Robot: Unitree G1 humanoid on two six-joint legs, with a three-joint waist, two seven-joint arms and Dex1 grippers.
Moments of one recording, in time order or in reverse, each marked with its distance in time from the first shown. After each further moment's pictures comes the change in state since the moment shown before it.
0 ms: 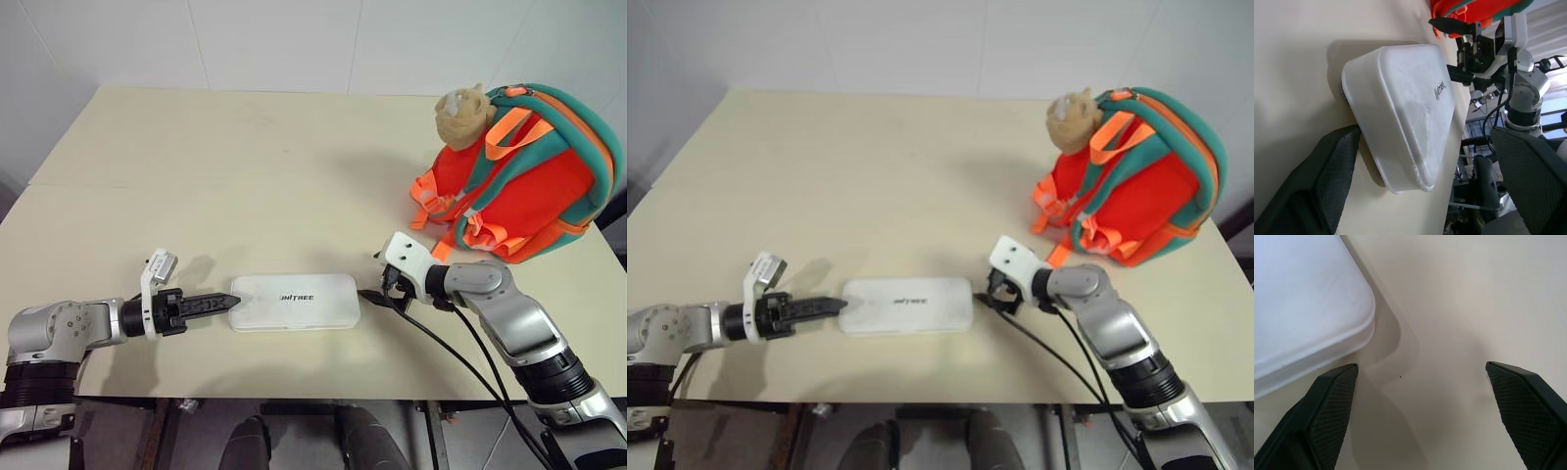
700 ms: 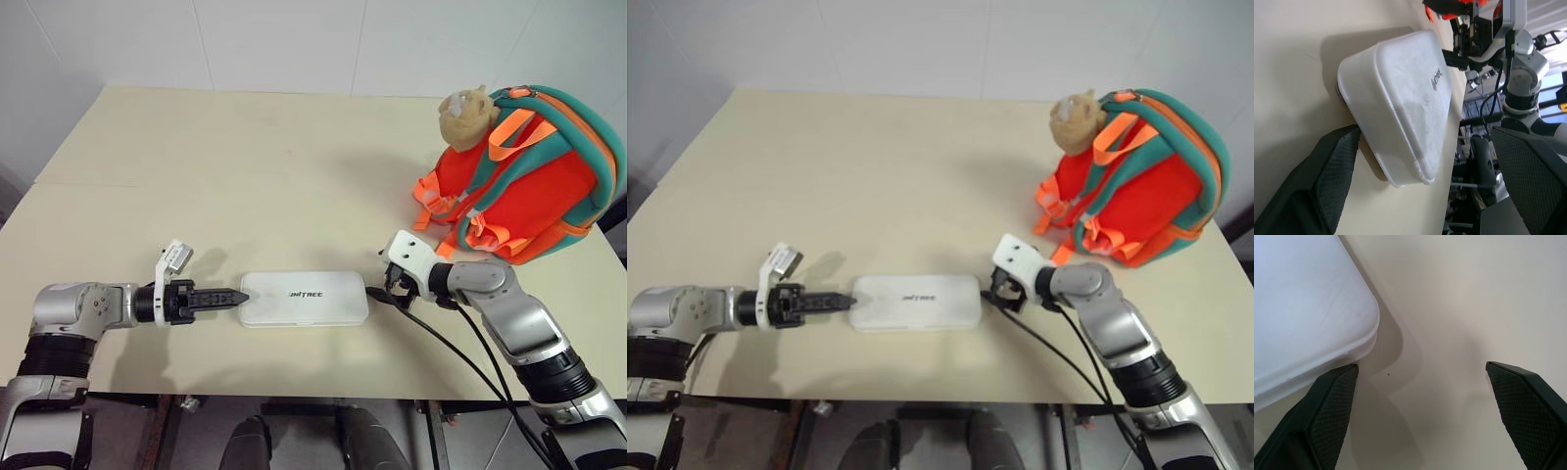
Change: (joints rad) left arm -0.134 0.015 -0.169 0.110 0.114 -0.058 -0.163; right arm 0.000 0.001 -0.012 0.009 -0.022 -0.018 0.005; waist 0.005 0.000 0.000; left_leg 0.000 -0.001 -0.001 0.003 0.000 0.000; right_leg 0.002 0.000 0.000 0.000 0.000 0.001
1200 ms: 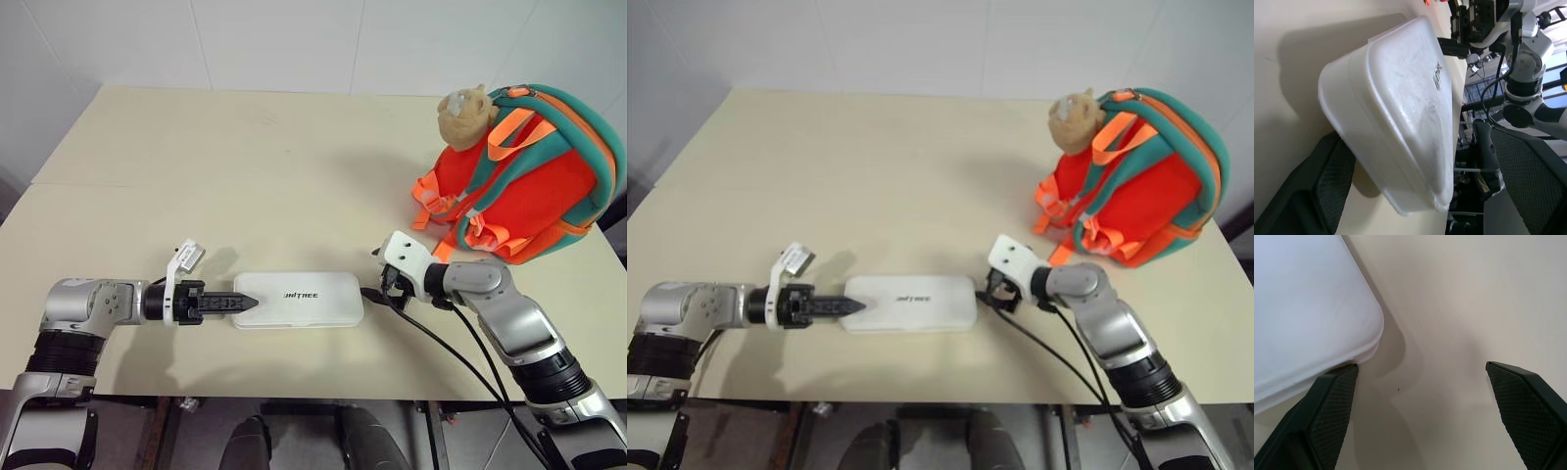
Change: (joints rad) left arm -0.014 -0.011 -0.027 -0.047 0.023 0.001 0.021; right arm 0.000 0.019 0.004 0.000 0.002 -0.027 0.009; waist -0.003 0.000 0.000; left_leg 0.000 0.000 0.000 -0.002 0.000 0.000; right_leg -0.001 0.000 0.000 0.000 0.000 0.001
